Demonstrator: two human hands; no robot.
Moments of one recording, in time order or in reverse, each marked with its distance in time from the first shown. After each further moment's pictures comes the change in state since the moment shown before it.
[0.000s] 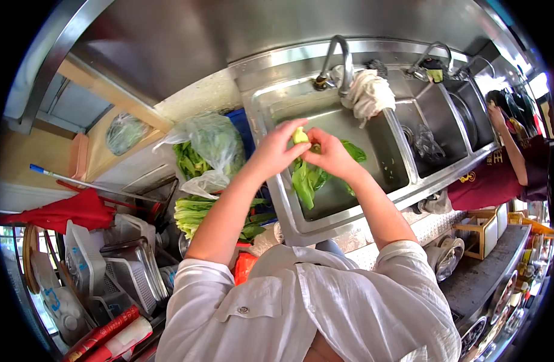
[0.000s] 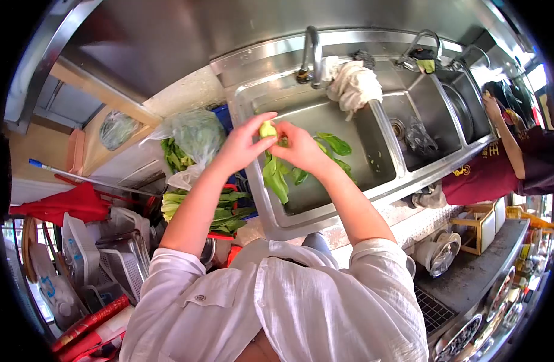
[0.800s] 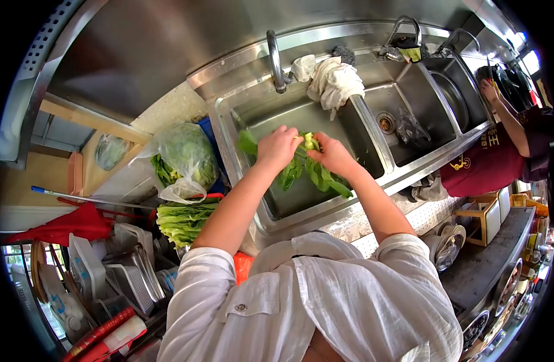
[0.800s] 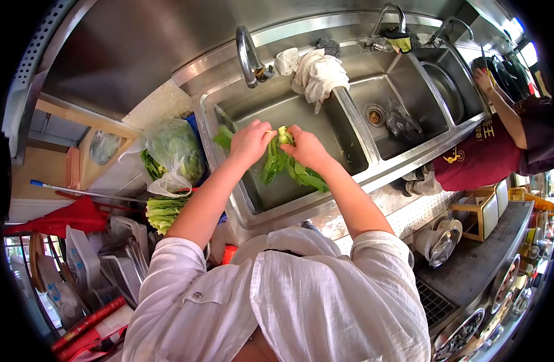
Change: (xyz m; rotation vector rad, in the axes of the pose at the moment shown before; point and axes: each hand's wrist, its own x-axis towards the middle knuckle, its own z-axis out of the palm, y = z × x) left_hand 0.054 -0.007 0.127 0.543 0.011 -0.019; right_hand -0.061 0.090 -0.095 -0.363 0.070 0.165
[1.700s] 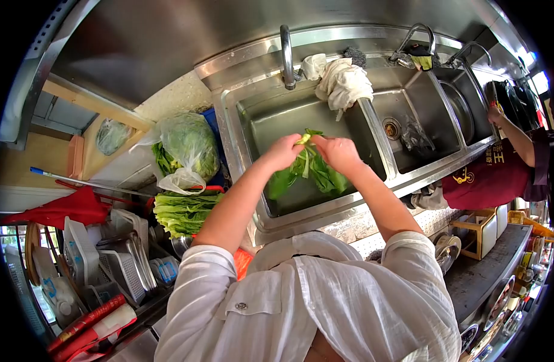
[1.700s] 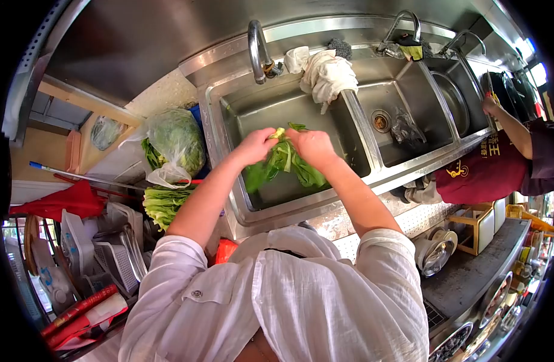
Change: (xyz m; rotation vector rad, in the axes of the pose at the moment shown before) left_hand -0.006 -0.018 0.017 -0.453 -0.270 -0.271; right_hand 0.009 0.007 -0.003 -0.561 0.006 -0.186
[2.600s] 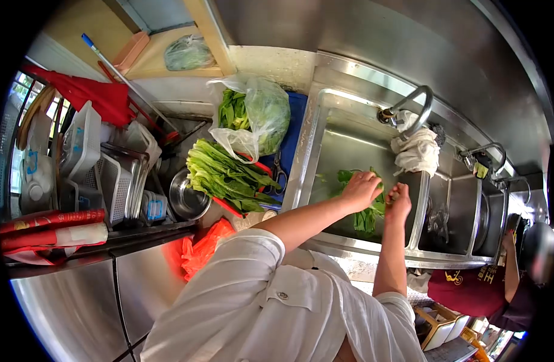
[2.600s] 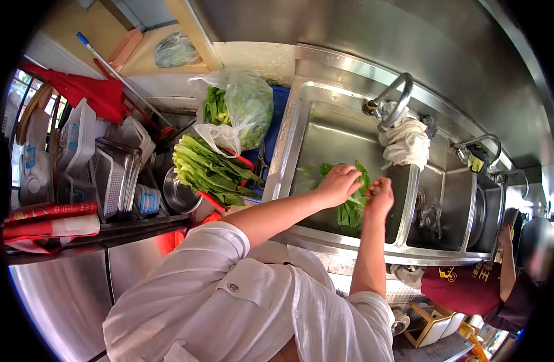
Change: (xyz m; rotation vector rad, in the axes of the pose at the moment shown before) left_hand -0.006 -0.006 0.048 -0.150 0.516 0.179; right_hand 0.018 -0.002 0.030 1.580 0.427 0.814
